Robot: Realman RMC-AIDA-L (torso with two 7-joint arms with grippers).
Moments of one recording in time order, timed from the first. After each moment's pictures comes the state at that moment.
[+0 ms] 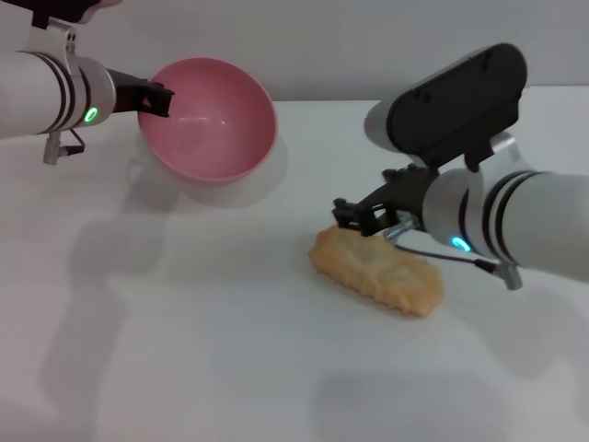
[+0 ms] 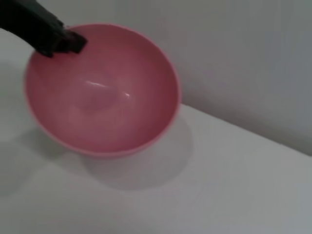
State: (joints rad) left arm -0.60 -2.06 1.49 1.10 -0.35 -0.66 0.22; right arm 0.35 2.08 -2.09 -1.61 0.12 0.92 0.23
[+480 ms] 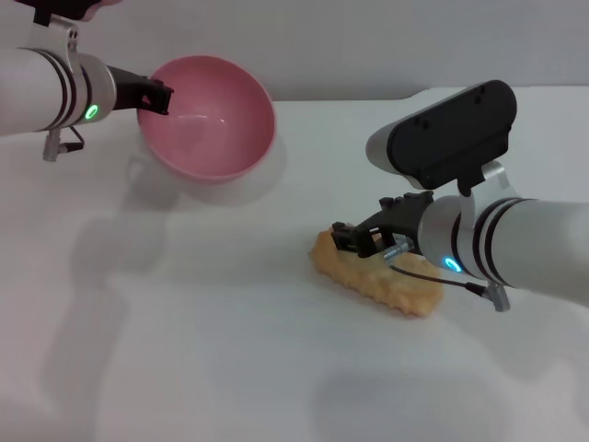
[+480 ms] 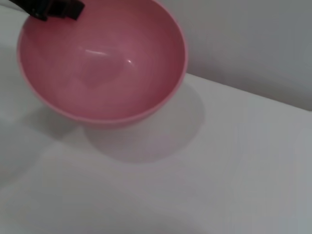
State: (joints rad) left arm -0.61 -2.06 1.49 1.09 -0.32 -0.66 0.22; right arm 0.35 2.08 -2.10 -1.48 0.17 0.83 0.27
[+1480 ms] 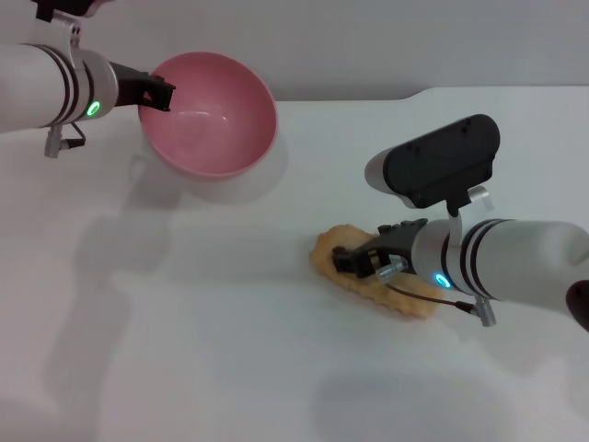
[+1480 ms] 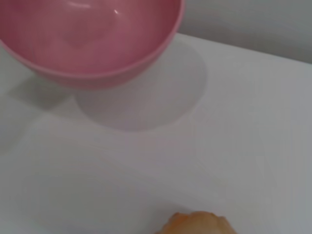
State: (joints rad) left arm -0.61 -2.07 1.49 1.11 -0.31 -0.67 0.21; right arm 0.42 2.08 -2.12 -1.25 0.26 0.70 0.29
